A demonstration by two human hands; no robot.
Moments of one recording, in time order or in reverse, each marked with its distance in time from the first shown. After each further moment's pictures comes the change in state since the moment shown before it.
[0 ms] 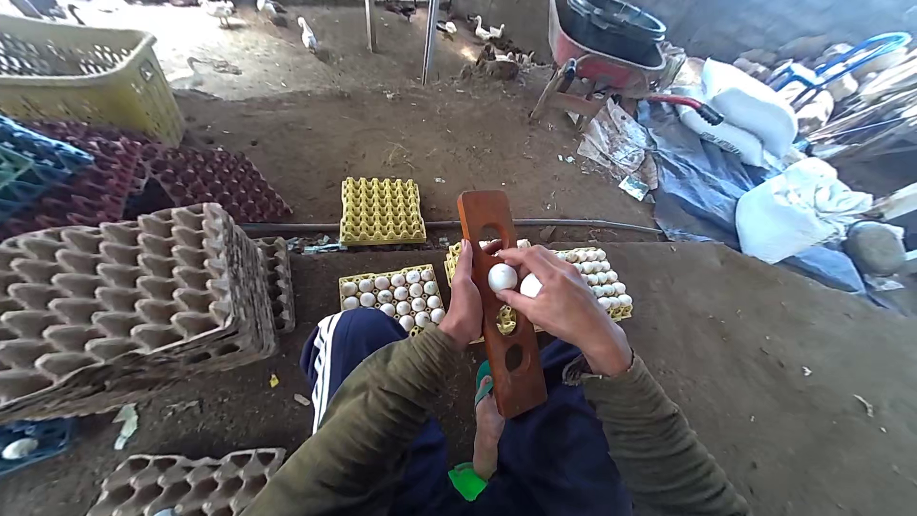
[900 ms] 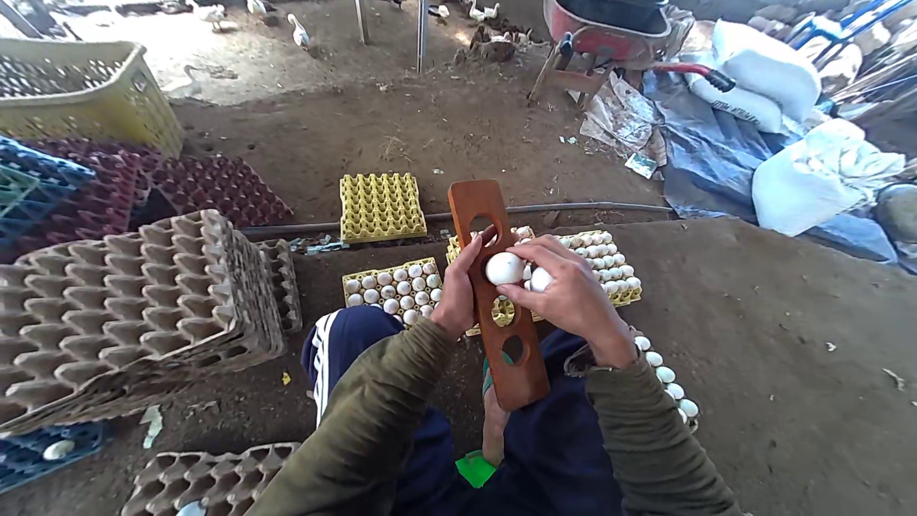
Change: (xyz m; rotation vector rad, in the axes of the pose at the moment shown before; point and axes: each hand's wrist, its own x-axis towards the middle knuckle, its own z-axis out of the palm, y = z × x) left_hand 0.008 -0.002 -0.012 -0.010 -0.151 -0.065; right_hand -0.016 0.020 -0.001 0.098 0.078 0.061
